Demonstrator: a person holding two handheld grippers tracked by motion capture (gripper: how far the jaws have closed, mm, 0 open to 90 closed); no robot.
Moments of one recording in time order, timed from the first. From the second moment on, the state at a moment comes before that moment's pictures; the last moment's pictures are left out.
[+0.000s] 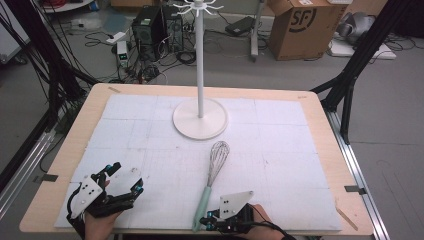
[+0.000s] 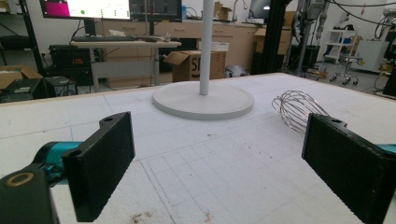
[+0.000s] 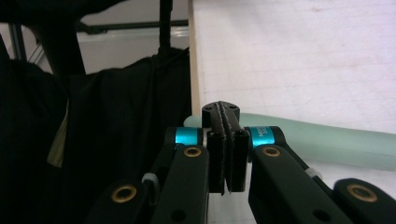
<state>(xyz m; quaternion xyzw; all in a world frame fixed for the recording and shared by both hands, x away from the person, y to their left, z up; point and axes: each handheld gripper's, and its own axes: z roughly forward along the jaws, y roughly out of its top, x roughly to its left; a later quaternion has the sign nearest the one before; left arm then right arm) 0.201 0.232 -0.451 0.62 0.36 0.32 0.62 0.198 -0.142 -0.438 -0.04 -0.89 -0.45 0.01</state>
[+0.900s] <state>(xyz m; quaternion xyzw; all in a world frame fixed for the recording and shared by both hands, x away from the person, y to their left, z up) 0.201 0.232 -0.451 0.62 0.36 0.32 0.62 0.212 -0.130 -0.451 -0.05 -0.90 -0.44 0.04</state>
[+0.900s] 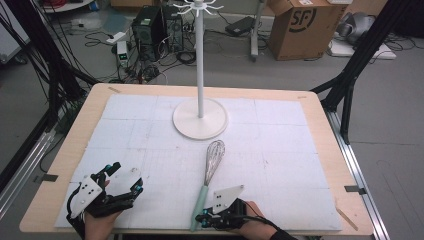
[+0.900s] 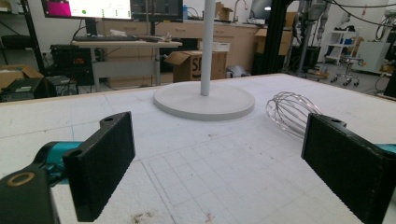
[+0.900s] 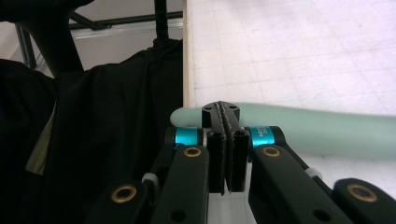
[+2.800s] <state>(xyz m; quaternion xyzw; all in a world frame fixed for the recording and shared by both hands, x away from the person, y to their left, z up) 0.201 0.233 -0.450 0.62 0.37 0.32 0.62 0.207 -0.088 -0.455 -0.01 -0.90 -0.43 0.04</state>
